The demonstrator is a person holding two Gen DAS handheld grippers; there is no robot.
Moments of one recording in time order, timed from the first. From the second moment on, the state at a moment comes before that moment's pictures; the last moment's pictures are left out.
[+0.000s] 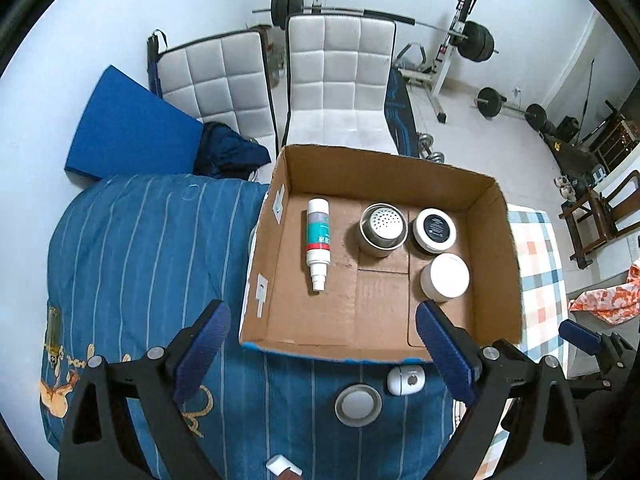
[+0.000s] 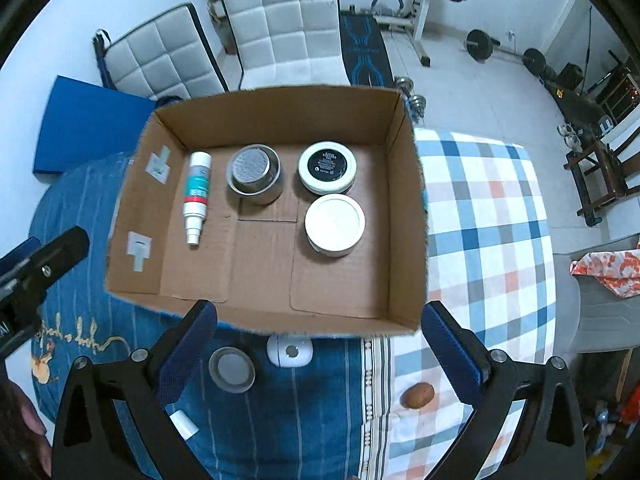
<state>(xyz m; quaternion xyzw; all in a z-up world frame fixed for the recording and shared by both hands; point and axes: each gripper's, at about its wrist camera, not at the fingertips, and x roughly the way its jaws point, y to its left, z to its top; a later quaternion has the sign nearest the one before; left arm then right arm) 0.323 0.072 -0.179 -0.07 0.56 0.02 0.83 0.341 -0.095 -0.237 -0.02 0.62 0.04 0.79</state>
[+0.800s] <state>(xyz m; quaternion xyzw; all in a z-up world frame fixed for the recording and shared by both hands) 0.259 0.027 -0.289 -0.07 0.68 0.02 0.73 0.267 -0.200 -0.319 0.03 0.69 0.00 0.72</state>
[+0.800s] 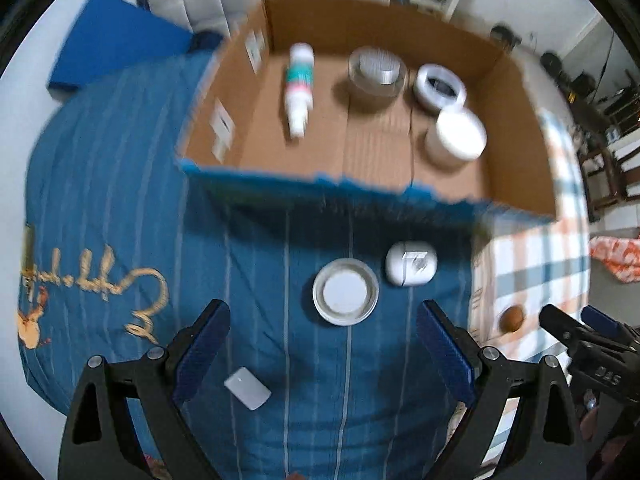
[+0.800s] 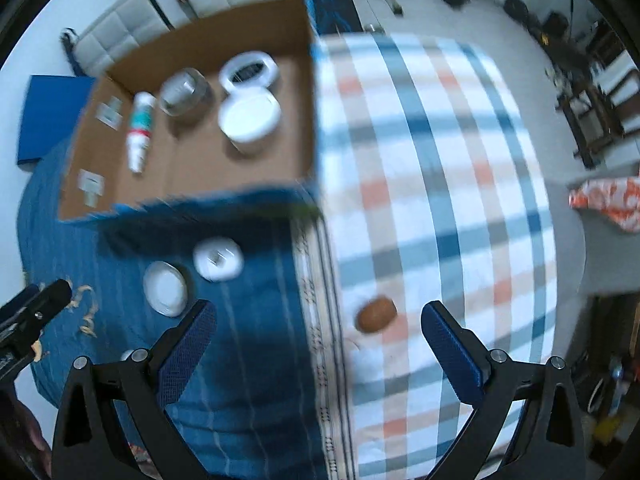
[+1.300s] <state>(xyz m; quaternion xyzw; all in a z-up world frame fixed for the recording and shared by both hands) 0.273 -0.002 -0.411 -0.03 0.74 0.02 0.67 0.271 -0.178 -0.402 0.09 0.72 0.01 0.69</state>
